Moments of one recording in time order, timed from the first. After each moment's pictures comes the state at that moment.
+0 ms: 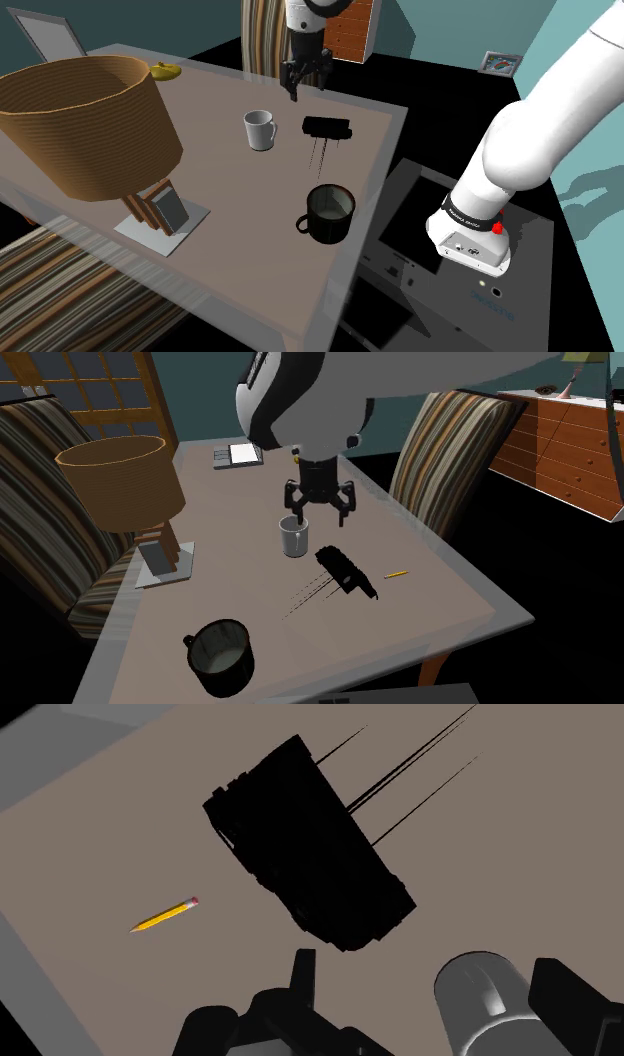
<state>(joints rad) 0.05 -0.20 0.14 -2.19 -0.03 1.98 0.45</state>
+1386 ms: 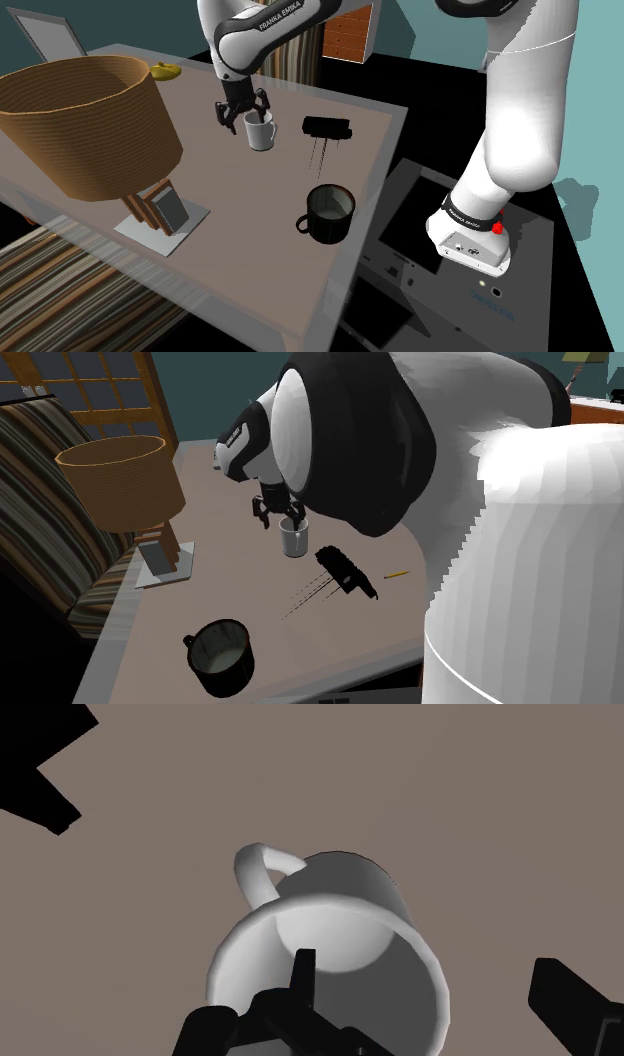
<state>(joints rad) 0.14 0.43 0.20 -1.68 -0.15 2.05 0.70</state>
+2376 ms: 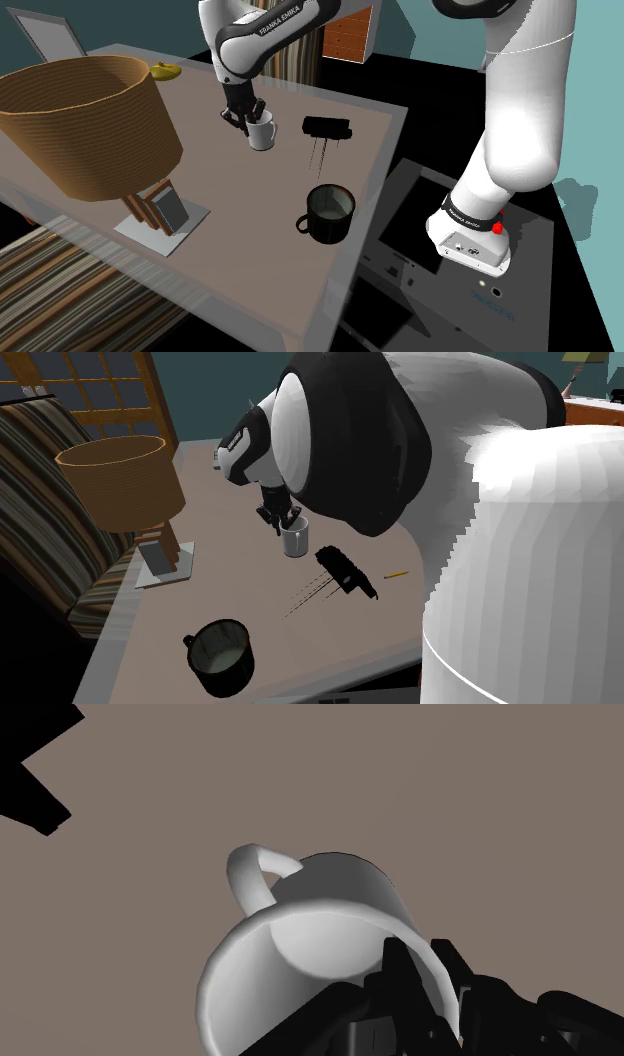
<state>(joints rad) 0.14 0.44 0.19 -1.68 -0.15 2.07 0.70</state>
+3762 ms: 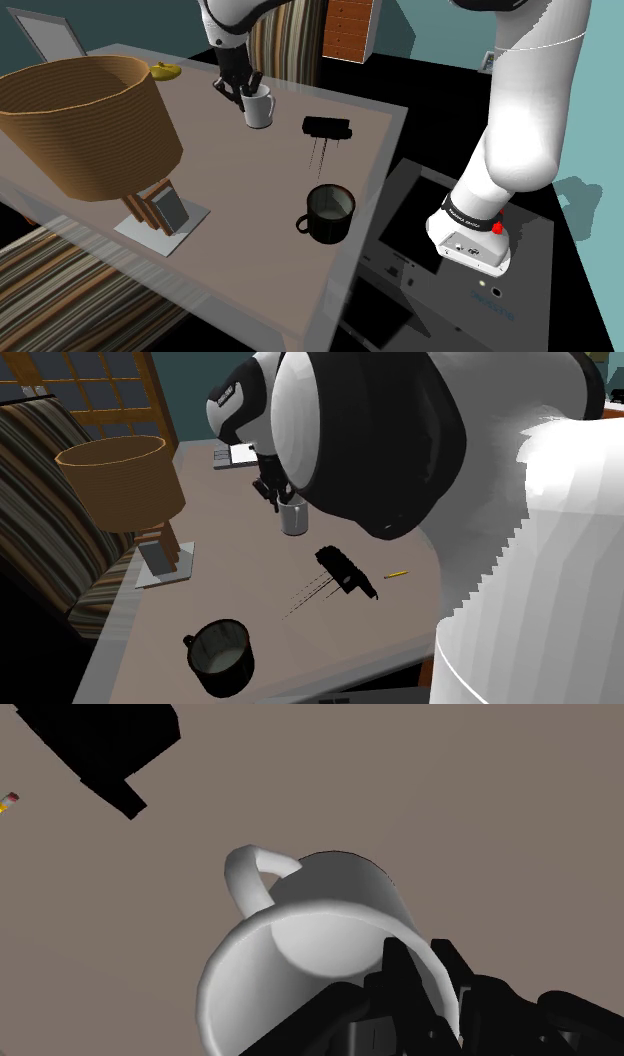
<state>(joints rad) 0.14 0.37 0.20 -1.56 -0.13 1.88 0.67</state>
